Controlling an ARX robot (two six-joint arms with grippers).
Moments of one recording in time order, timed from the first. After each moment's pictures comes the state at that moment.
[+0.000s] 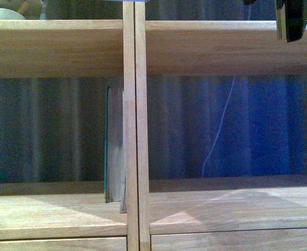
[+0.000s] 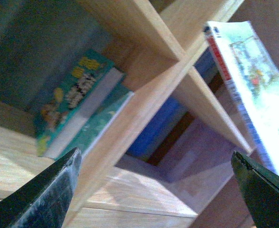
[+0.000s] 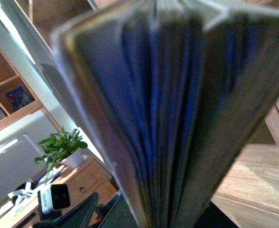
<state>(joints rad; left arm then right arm) -0.09 0.80 0.46 0.81 0.39 -0.89 0.57 1.08 1.03 0.35 -0.20 0.62</state>
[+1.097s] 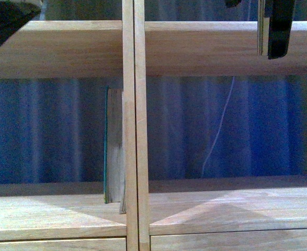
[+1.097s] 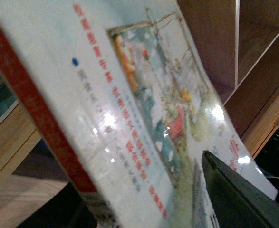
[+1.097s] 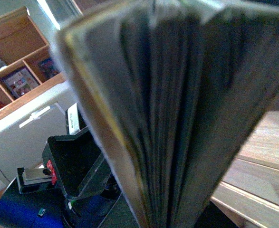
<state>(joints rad) -0.40 0.96 0.66 0.83 0.22 -0.84 0.66 1.03 0.93 0.37 -0.29 0.63</state>
